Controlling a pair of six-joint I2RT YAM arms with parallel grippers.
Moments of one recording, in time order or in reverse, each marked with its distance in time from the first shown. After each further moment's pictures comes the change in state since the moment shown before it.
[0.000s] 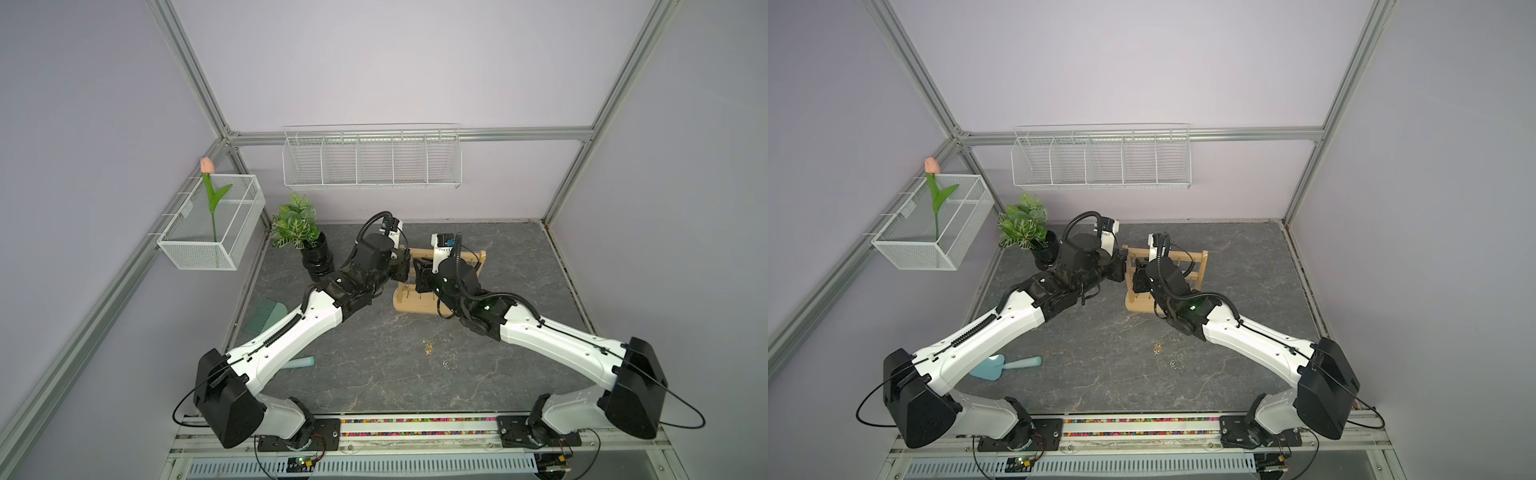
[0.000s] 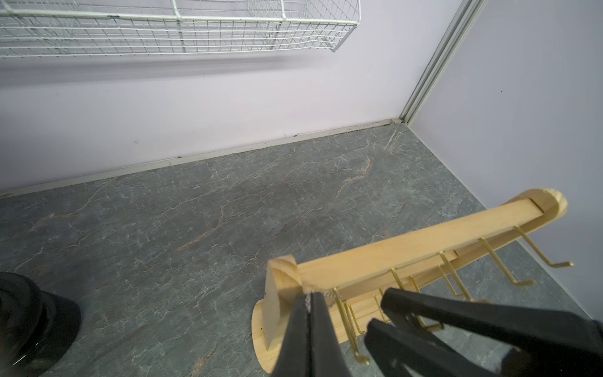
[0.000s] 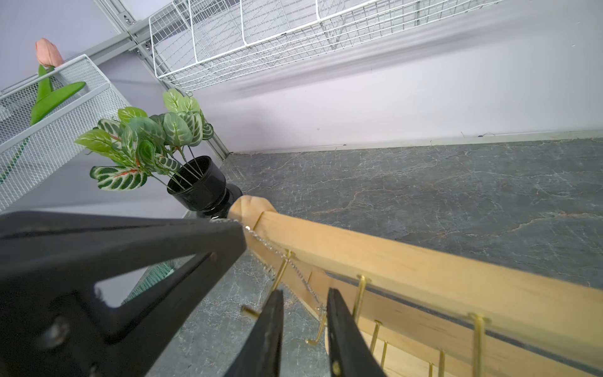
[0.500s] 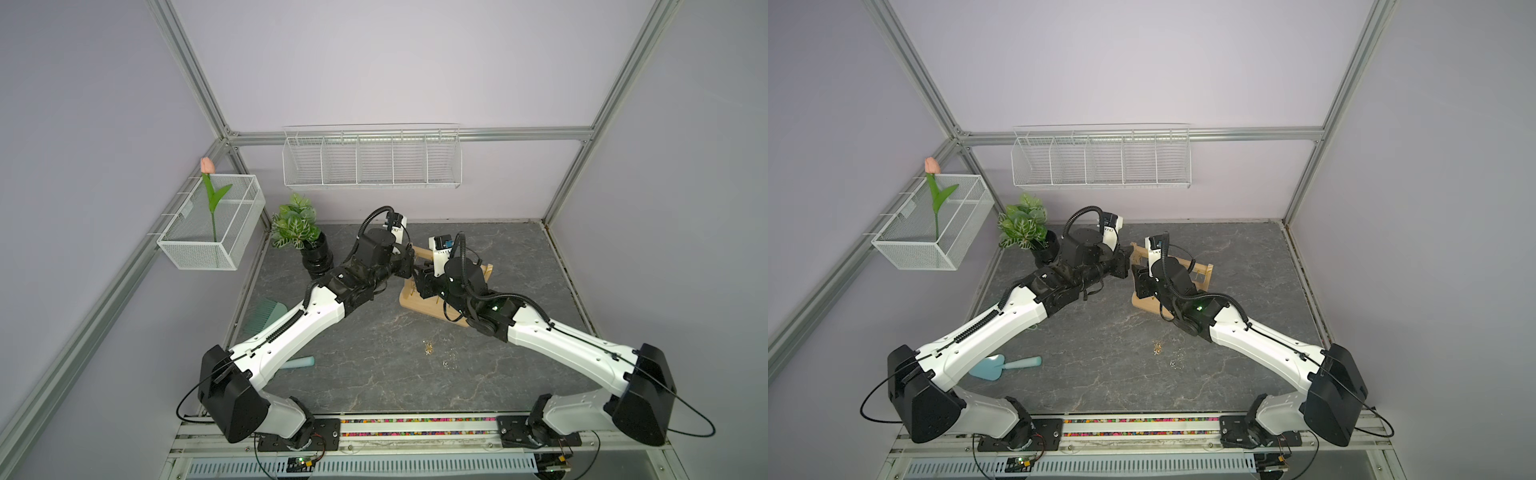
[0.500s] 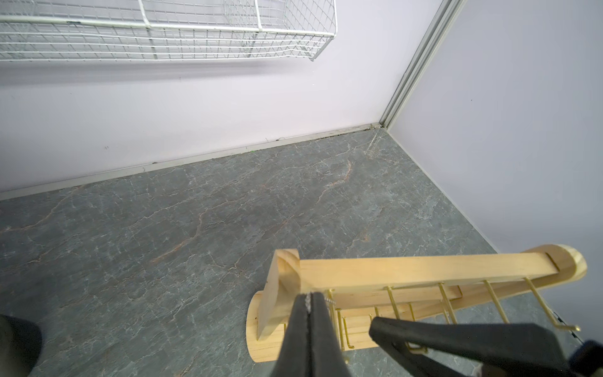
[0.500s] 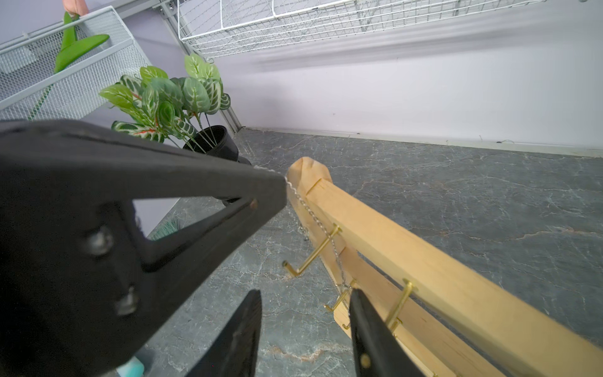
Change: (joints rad) left arm 0.000 0.034 0.056 0.000 0.071 -0.019; right arm -0.019 -0.039 0.003 -0.070 -0.134 -0.106
